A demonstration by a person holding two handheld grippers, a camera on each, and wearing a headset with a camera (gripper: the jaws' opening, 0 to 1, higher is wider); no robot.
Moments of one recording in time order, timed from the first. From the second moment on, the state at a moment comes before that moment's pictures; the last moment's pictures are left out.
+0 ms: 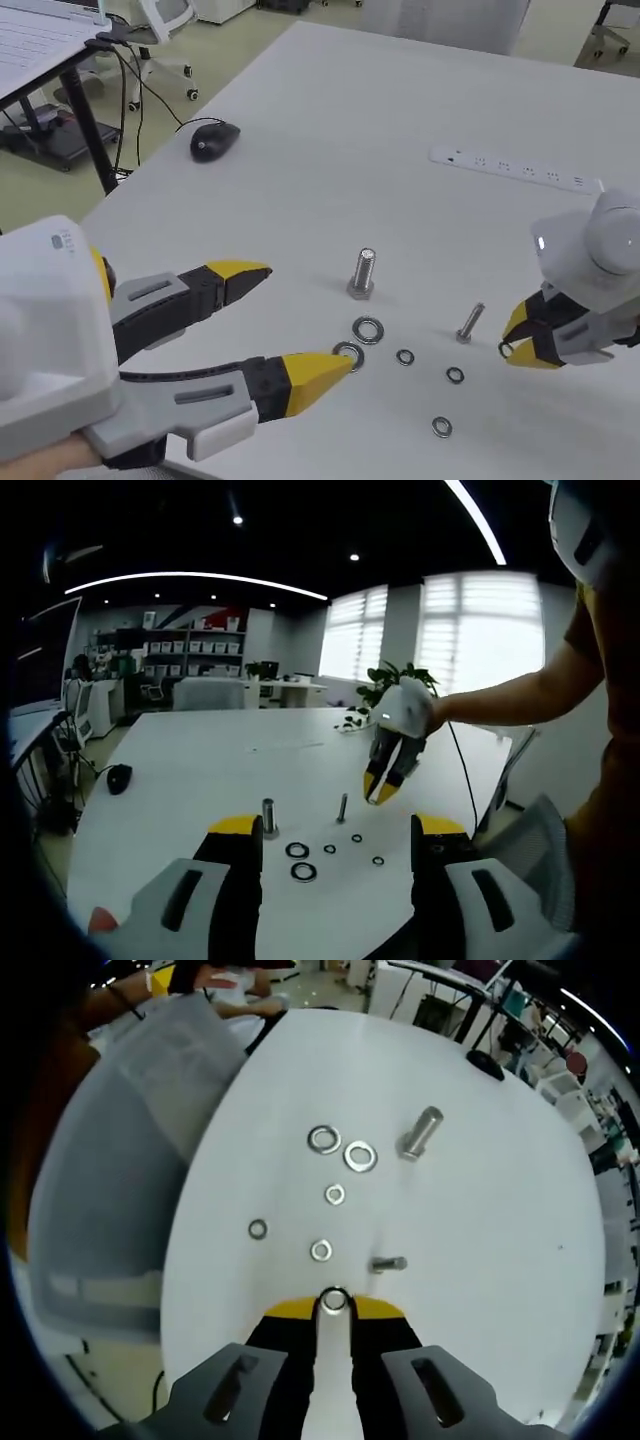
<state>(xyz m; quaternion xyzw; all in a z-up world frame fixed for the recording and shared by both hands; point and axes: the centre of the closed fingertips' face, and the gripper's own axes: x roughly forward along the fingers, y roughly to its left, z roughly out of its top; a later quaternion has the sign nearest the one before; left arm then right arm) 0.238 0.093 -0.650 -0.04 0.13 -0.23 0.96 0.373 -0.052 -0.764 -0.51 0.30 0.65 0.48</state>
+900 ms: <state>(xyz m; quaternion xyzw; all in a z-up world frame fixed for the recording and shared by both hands) 0.242 0.094 -0.649 -0.05 0.12 -0.22 0.97 0.396 -0.019 -0.756 -0.53 0.30 0.65 0.45</state>
